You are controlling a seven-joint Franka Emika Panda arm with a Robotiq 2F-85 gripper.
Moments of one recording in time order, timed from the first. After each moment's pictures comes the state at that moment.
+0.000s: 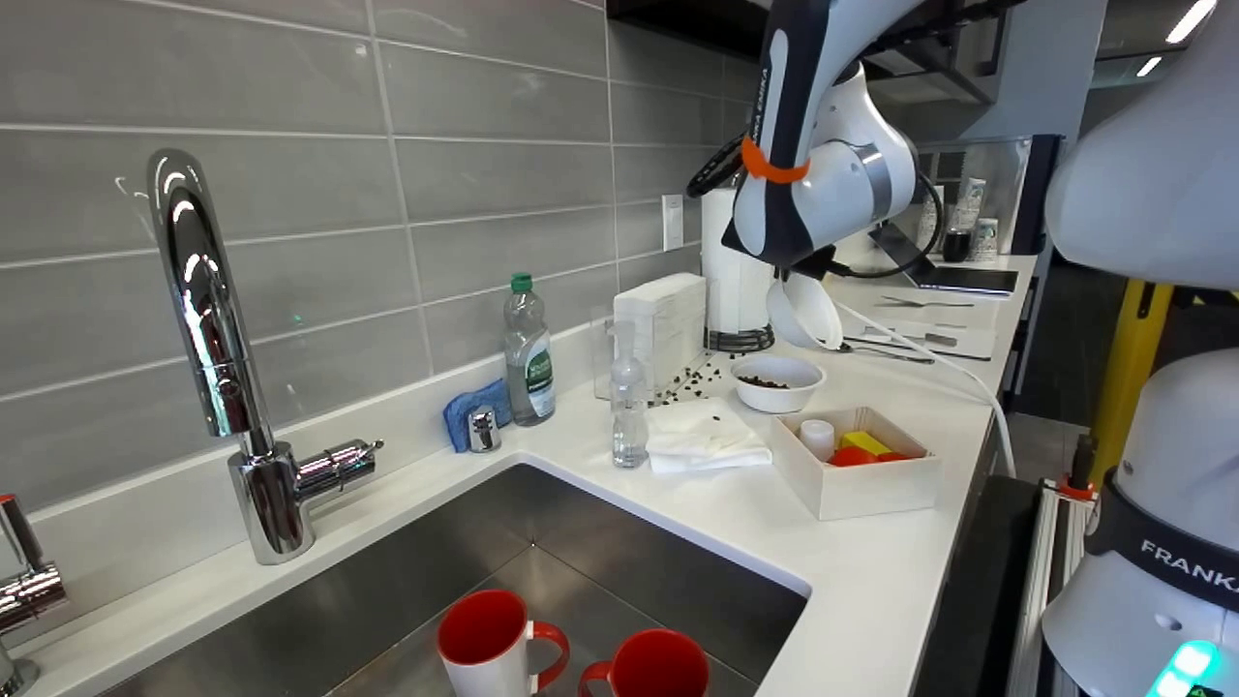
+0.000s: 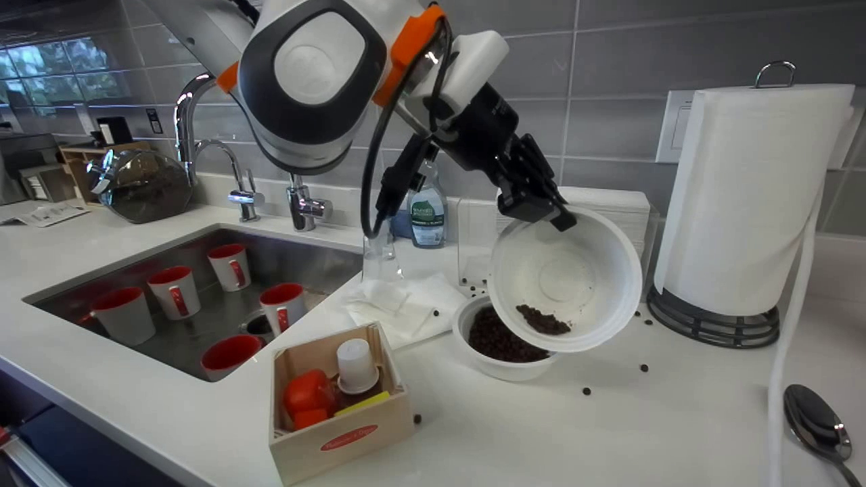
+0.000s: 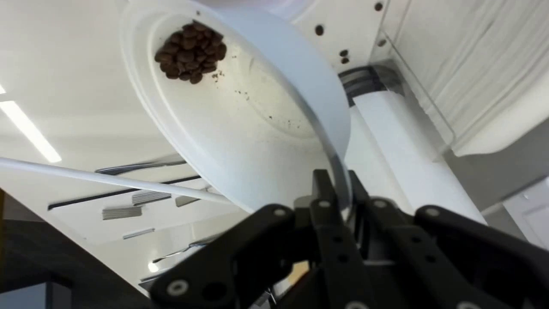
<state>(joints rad) -1.82 -0.51 1.46 -2.75 0.29 3.27 0.93</state>
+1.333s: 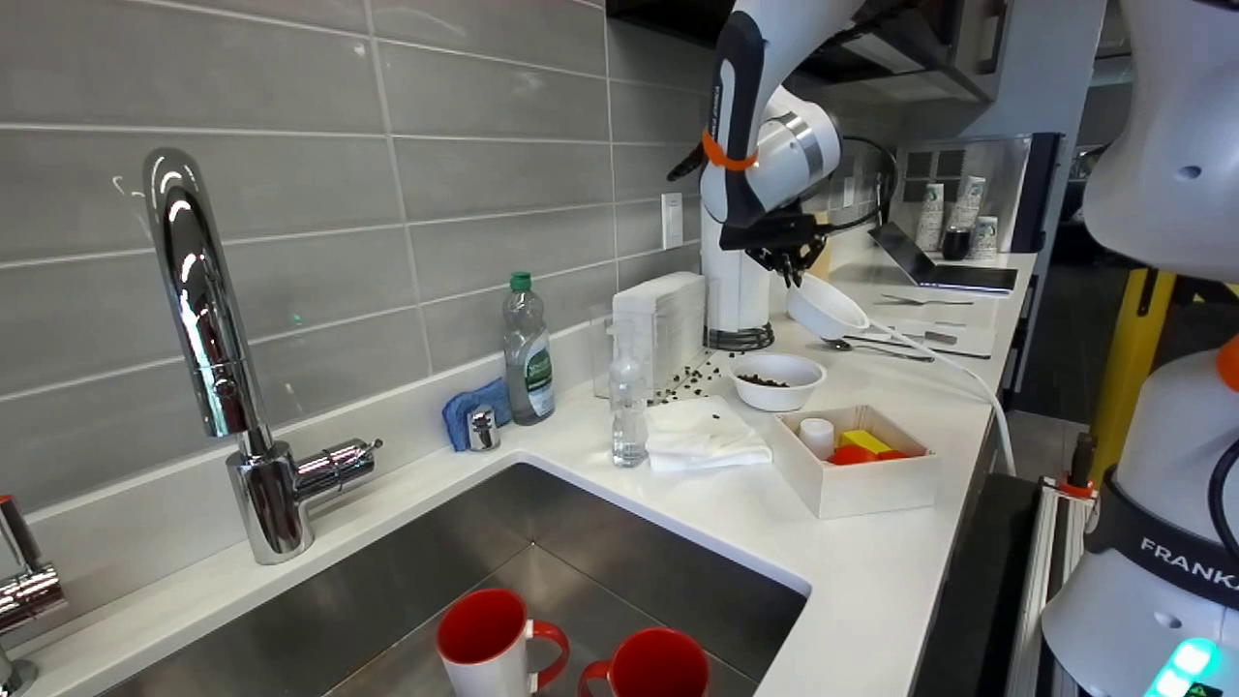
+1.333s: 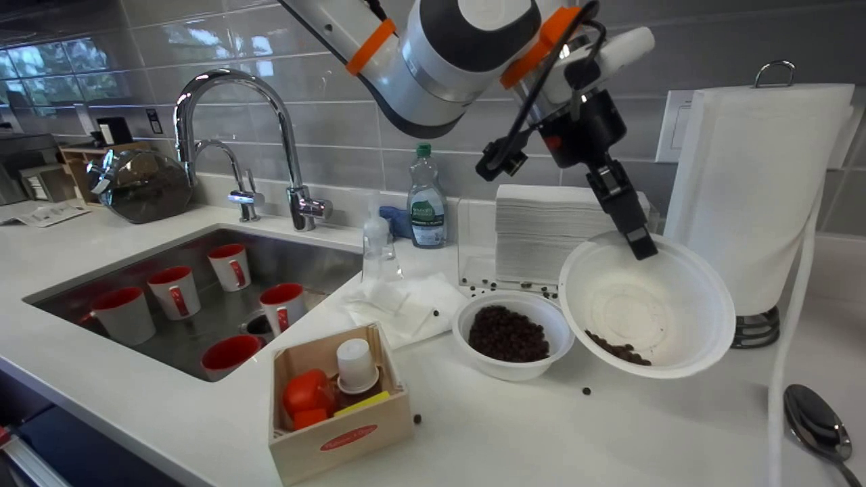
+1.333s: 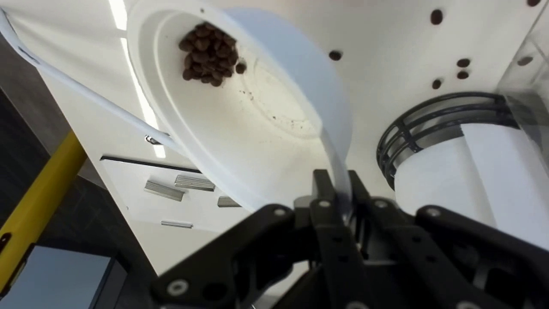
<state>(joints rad) -2.40 -0.59 1.82 -2.30 0.11 2.72 0.82</state>
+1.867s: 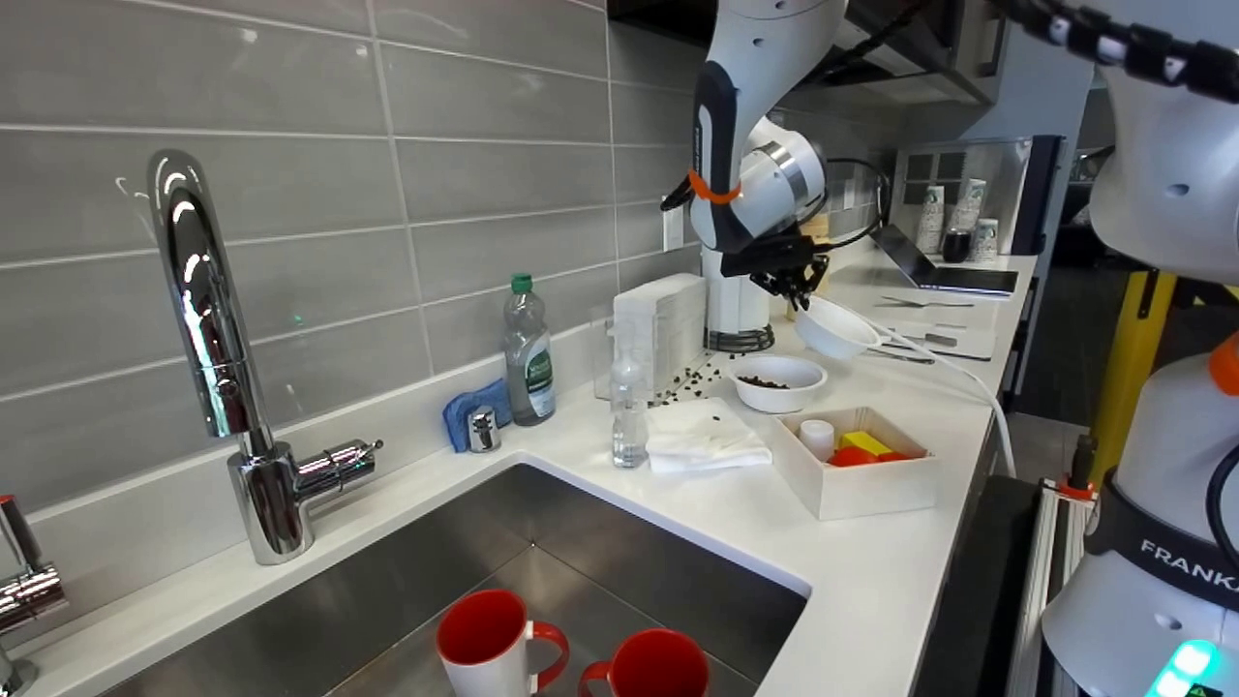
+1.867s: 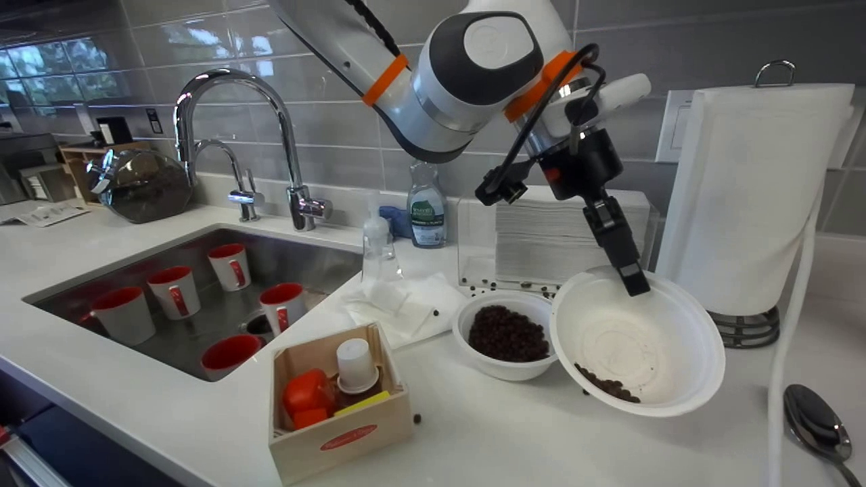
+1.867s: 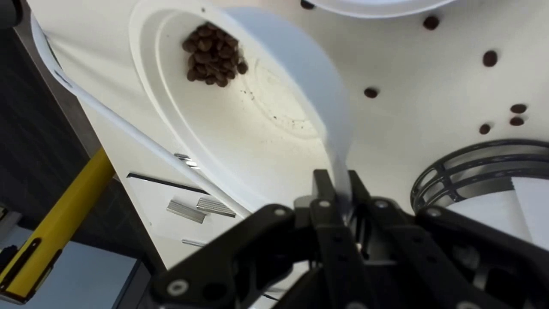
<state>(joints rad) -2.45 -0.71 1.89 -2.25 0.20 2.62 0.77</state>
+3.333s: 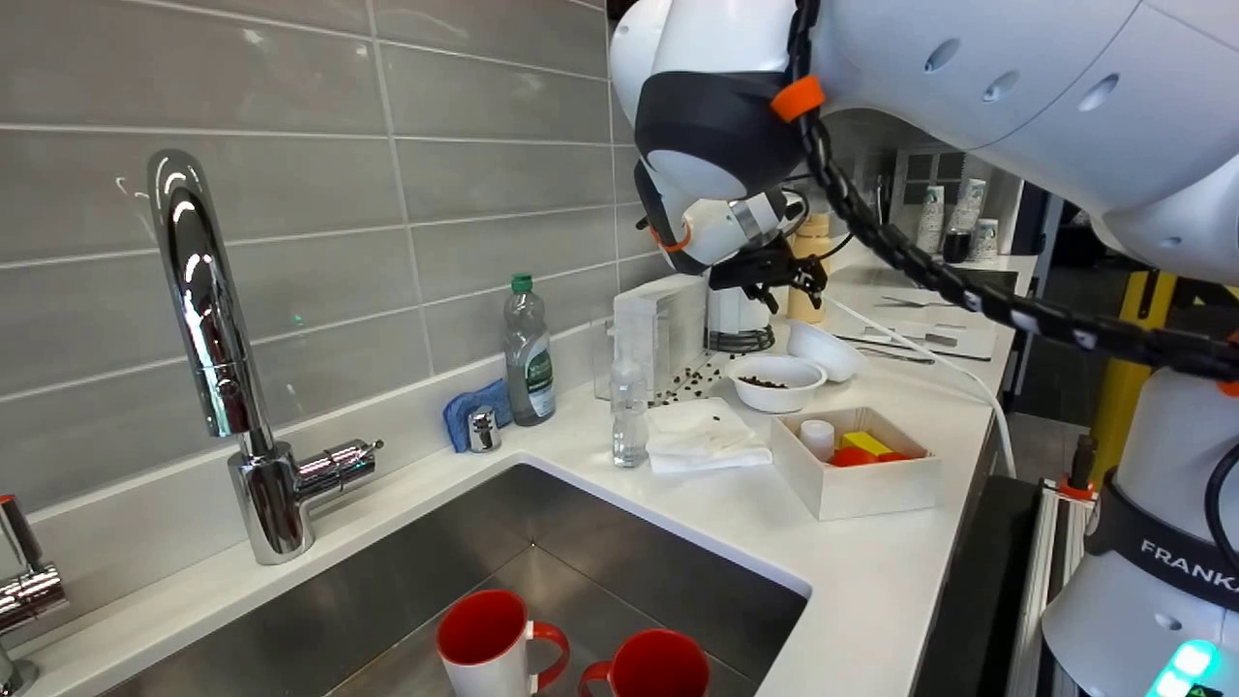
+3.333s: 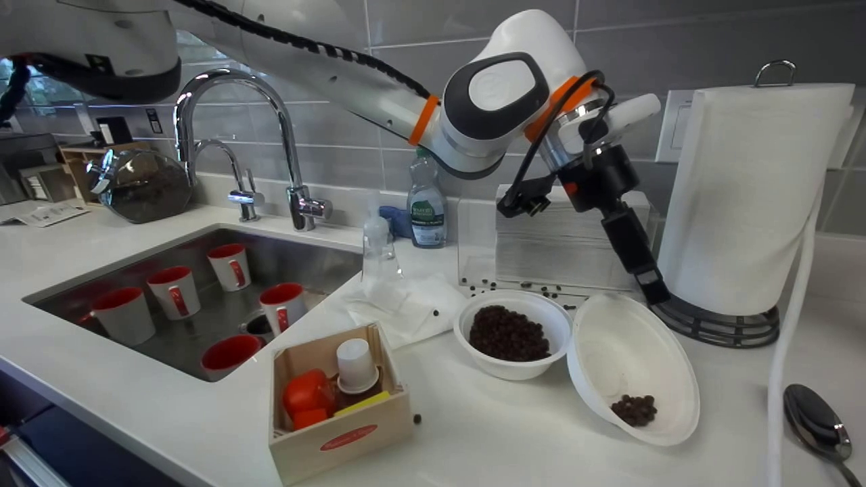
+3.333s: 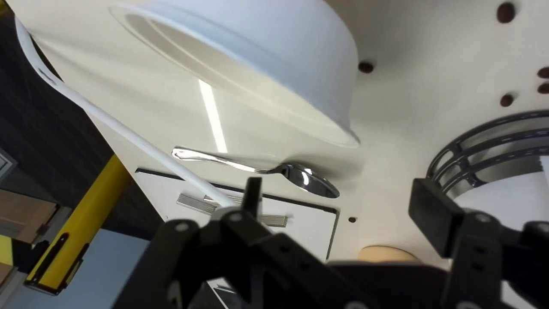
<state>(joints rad) -2.45 -1.15 1.82 -2.07 0.69 2.42 0.58</state>
